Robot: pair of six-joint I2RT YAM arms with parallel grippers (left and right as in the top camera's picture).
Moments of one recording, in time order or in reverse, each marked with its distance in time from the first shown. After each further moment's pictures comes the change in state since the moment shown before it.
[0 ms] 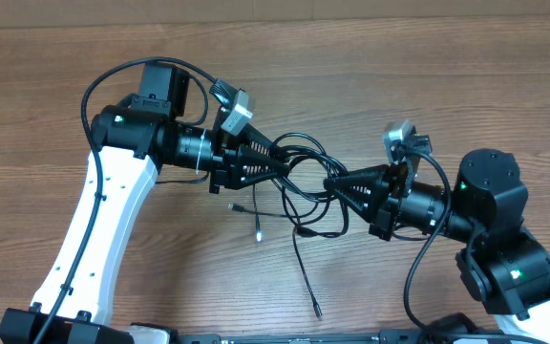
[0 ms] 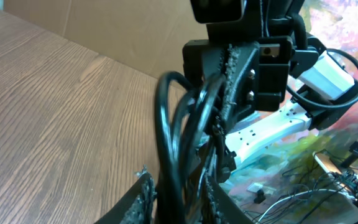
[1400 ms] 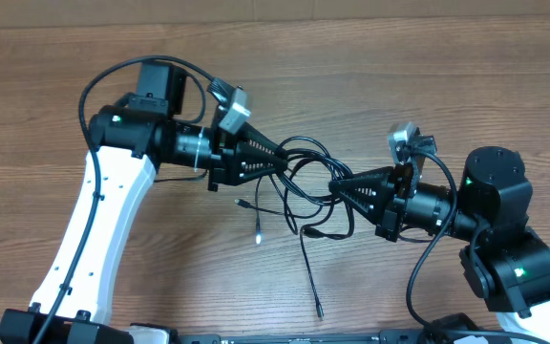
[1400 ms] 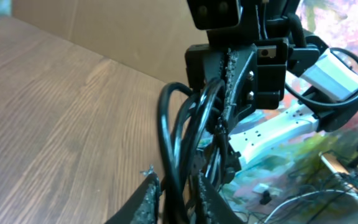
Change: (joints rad) left arm 0.025 0.000 0.000 0.023 0.000 -0.005; right arm -0.046 0.000 0.000 -0.045 -0.069 -0.026
